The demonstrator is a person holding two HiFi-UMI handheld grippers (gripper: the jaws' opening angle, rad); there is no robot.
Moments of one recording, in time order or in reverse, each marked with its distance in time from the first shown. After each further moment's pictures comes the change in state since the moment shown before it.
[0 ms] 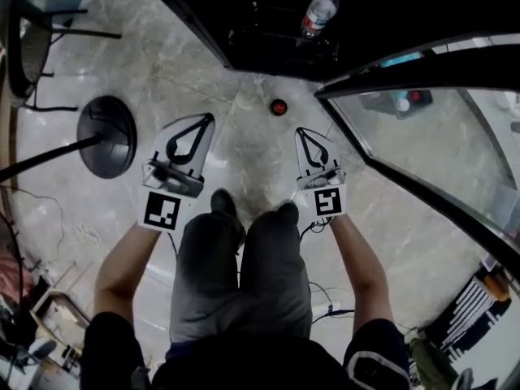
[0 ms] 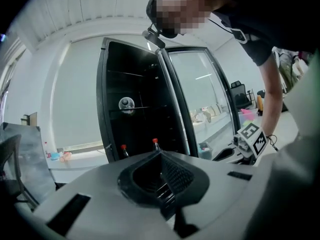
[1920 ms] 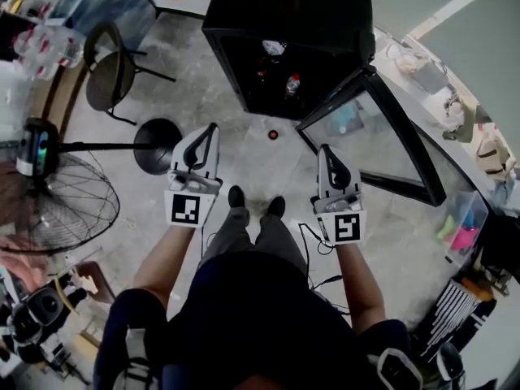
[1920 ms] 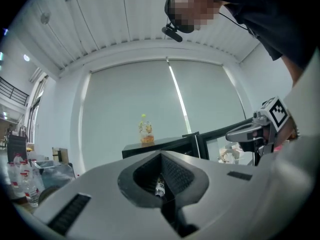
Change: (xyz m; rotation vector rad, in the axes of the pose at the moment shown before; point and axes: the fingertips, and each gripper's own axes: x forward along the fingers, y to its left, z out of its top) left arm -0.155 0.069 0.545 -0.087 -0.164 0.303; right arm -0.222 -0.069 0.636 0.044 -0.204 -0.126
